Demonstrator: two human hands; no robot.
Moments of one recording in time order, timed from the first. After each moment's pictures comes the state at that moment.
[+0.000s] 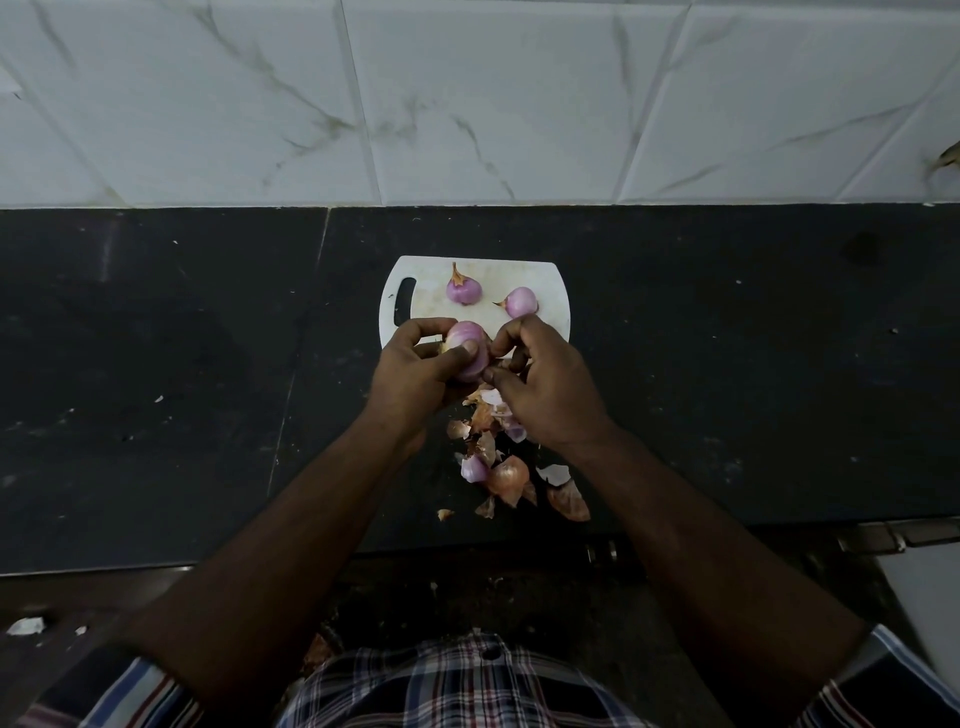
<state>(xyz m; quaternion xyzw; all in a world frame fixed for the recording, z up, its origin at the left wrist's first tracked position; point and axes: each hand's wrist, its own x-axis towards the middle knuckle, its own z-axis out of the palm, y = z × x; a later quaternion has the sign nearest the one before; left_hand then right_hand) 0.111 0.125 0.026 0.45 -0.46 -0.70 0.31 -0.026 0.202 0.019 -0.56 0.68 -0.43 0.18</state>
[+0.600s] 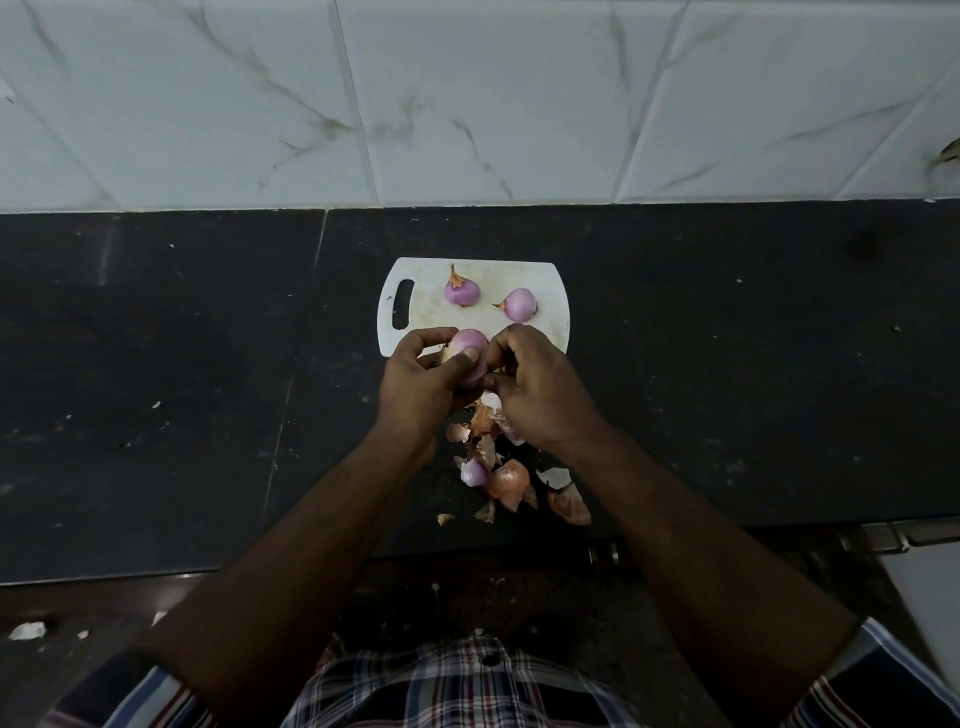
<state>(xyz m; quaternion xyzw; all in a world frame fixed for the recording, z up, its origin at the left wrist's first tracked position) 0.104 0.130 0.014 0.46 -0.45 -0.69 0.34 -0.028 0.191 0.006 -0.57 0.71 -0.37 0.18</state>
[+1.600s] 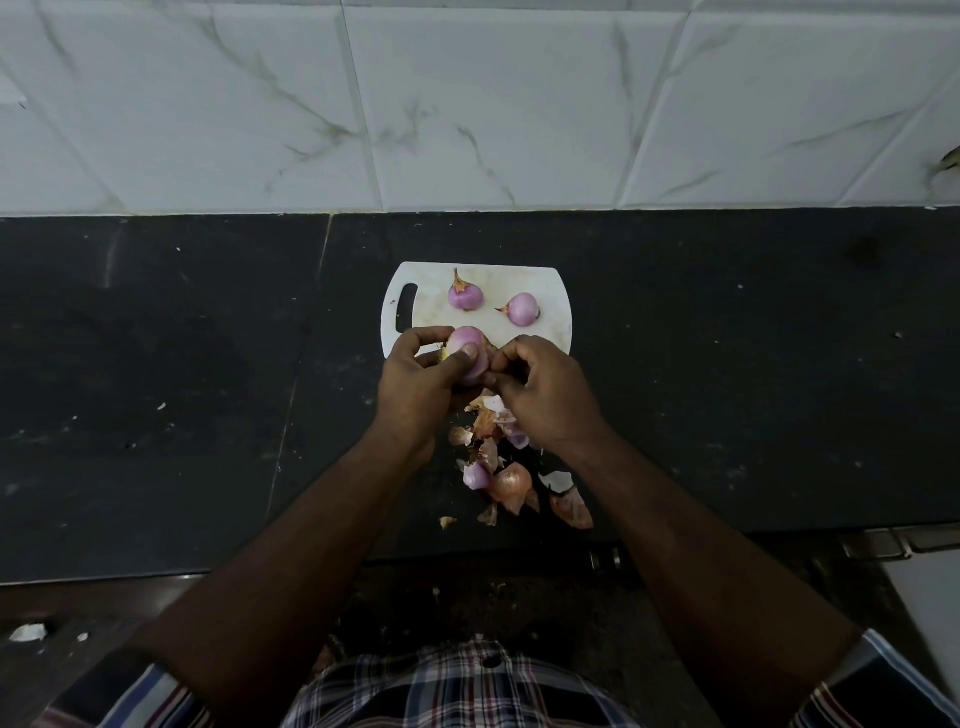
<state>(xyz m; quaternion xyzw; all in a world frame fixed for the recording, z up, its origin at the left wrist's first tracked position) 0.107 0.128 0.020 0.45 -0.44 -0.70 0.35 -0.027 0.195 0.011 -0.52 0.73 -0.41 0.20</state>
